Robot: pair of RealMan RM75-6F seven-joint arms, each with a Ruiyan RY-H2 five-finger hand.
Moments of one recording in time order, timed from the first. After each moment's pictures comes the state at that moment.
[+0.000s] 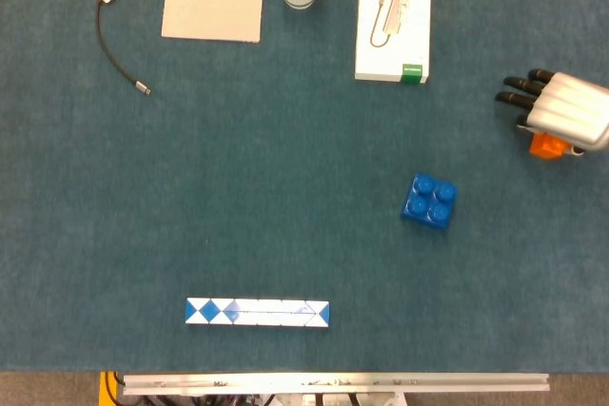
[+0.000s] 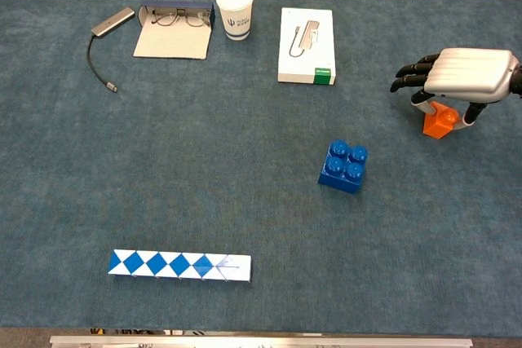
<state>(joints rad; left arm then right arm) -0.17 -1.25 -0.15 -1.23 1.22 1.33 0.15 0.70 -1.68 -0.41 -0.11 -1.98 1.32 0.64</state>
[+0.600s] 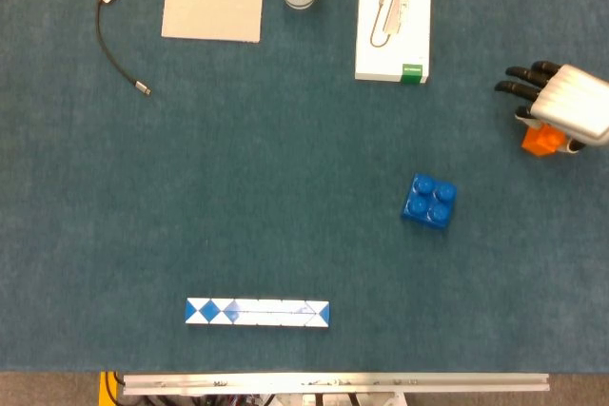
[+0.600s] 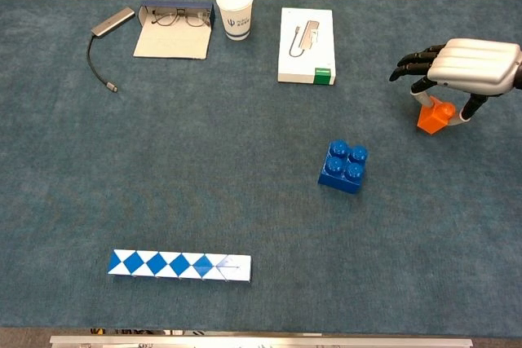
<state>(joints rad) -0.17 -1.23 -0.14 -1.25 1.26 1.35 0.15 0.68 -1.67 -0.36 -0.17 -1.93 1.34 0.69</state>
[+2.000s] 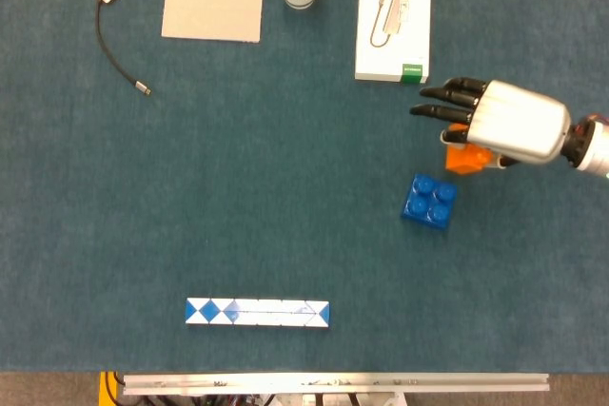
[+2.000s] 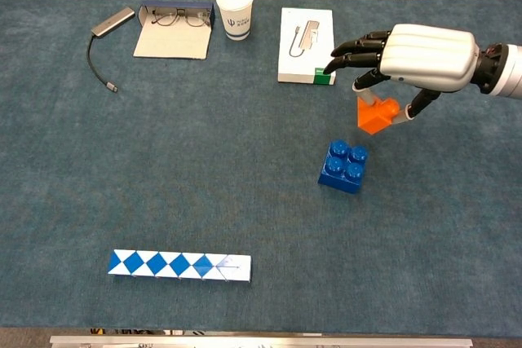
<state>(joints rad) -0.15 -1.11 -0.11 -1.32 1.32 1.35 0.13 0.82 -1.57 -0.29 -0.56 -1.96 1.52 0.51</state>
